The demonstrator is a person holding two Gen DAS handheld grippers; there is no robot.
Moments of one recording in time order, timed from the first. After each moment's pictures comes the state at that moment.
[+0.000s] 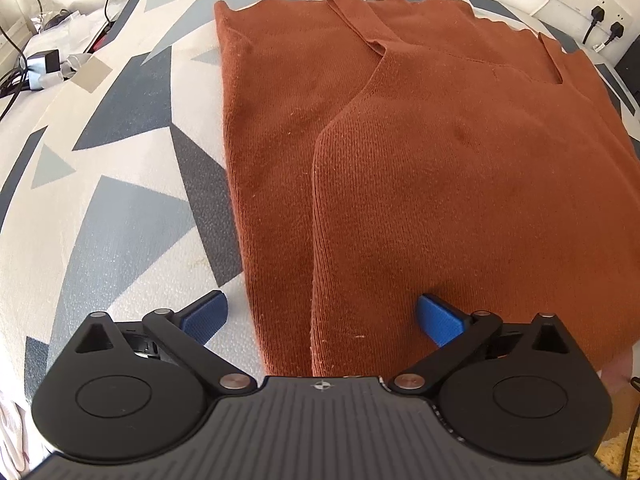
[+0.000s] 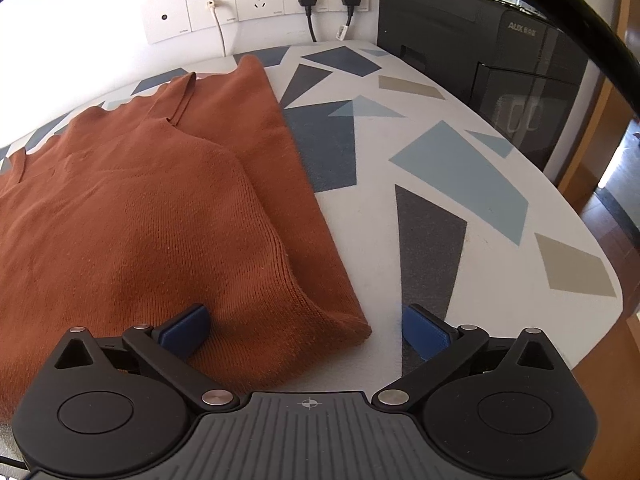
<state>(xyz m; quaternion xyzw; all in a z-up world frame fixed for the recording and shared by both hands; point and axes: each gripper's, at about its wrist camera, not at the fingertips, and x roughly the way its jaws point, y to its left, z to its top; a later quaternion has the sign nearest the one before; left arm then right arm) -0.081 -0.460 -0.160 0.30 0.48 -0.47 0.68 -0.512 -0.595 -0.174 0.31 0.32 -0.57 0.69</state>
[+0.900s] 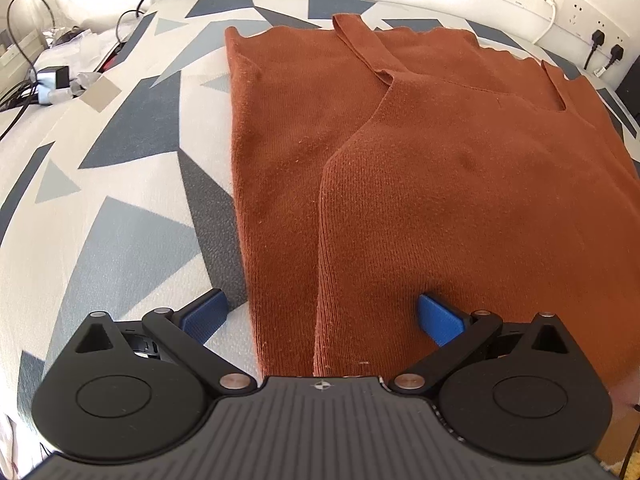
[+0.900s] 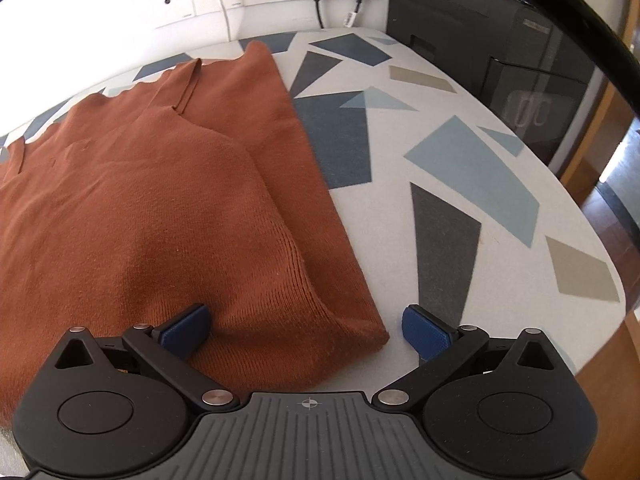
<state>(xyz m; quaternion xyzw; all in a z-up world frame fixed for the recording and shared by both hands) -0.080 -0.459 -0.164 0.26 0.45 -0.47 0.71 -0.502 -0.608 -0.170 0.32 0.34 -0.56 0.69</state>
